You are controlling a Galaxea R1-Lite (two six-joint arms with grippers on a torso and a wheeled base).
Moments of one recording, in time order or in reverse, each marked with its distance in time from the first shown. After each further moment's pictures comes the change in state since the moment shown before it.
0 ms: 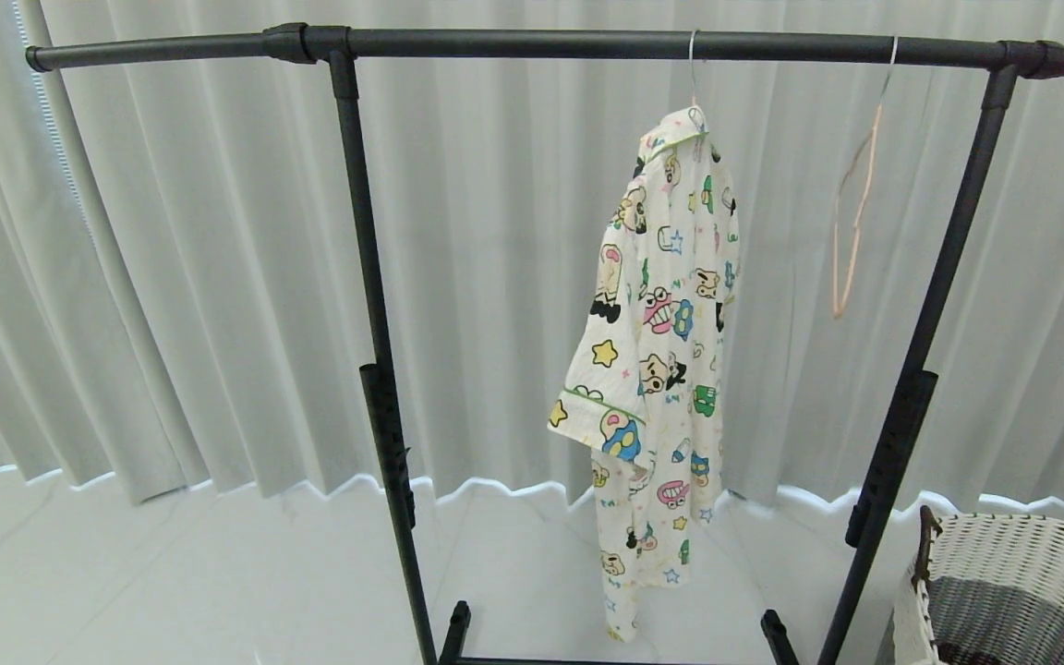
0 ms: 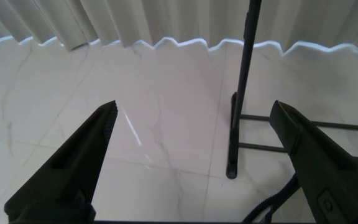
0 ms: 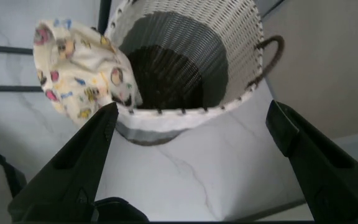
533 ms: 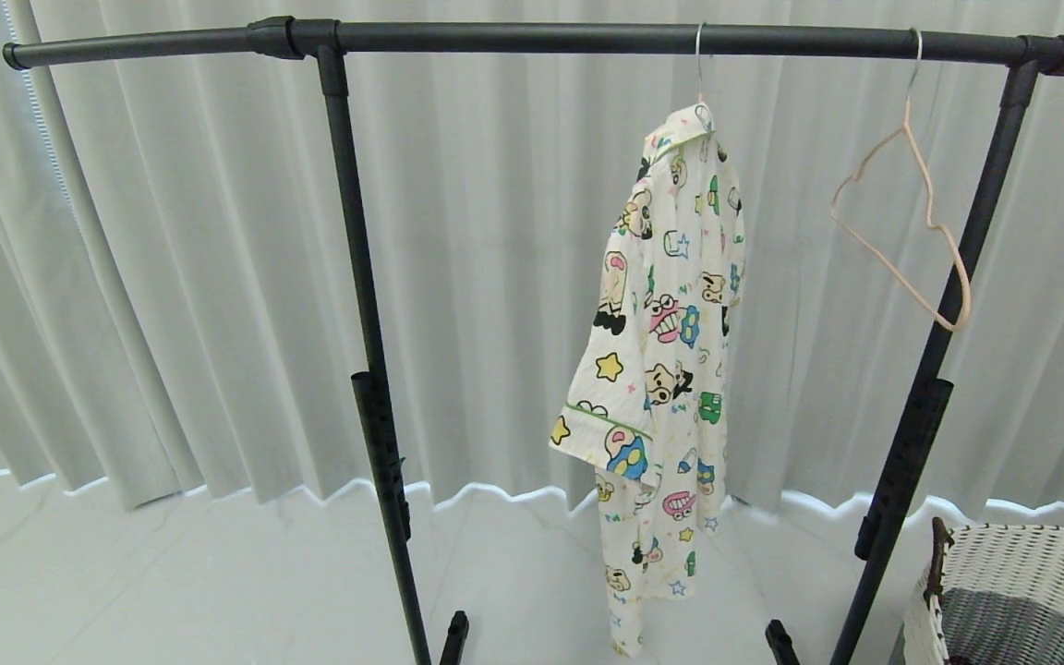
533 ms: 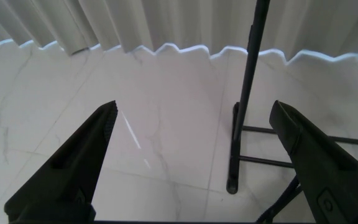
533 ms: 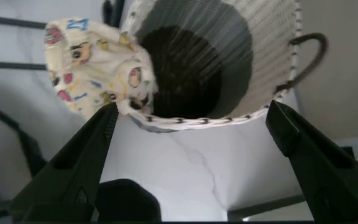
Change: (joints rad) left arm 0.015 -0.012 0.000 0.000 0.000 0.000; right arm 0.026 0.168 -0.011 -0.001 0.174 -0.010
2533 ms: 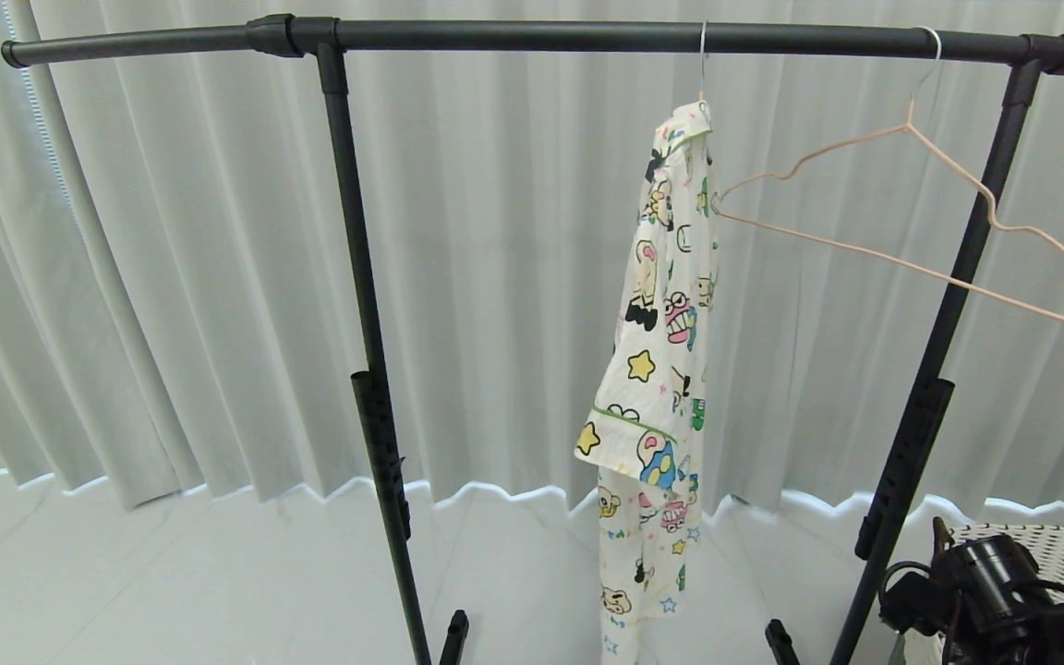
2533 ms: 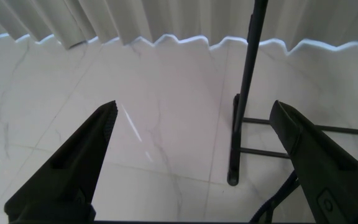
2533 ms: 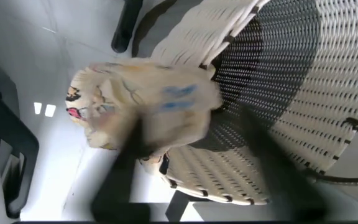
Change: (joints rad) left arm -0.007 0.041 0.000 0.000 0.000 0.000; right arm 0.206 1.196 -0.143 -0.587 -0.239 -0.107
